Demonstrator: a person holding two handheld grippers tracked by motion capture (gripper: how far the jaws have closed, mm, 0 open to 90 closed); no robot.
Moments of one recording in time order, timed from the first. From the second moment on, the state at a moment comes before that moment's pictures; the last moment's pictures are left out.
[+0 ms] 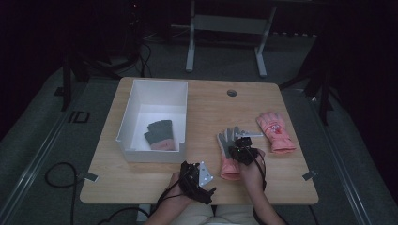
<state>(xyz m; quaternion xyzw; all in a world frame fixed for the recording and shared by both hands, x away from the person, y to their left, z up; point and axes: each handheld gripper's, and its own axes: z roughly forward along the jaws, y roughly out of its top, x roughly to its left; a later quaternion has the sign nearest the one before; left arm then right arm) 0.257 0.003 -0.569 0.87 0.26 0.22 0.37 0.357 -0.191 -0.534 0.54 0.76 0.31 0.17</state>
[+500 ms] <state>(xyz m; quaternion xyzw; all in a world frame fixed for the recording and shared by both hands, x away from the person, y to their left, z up) 0.258 0.004 -0.569 0.87 0.26 0.21 0.37 0.363 -0.186 -0.541 0.52 0.78 0.31 0.17</state>
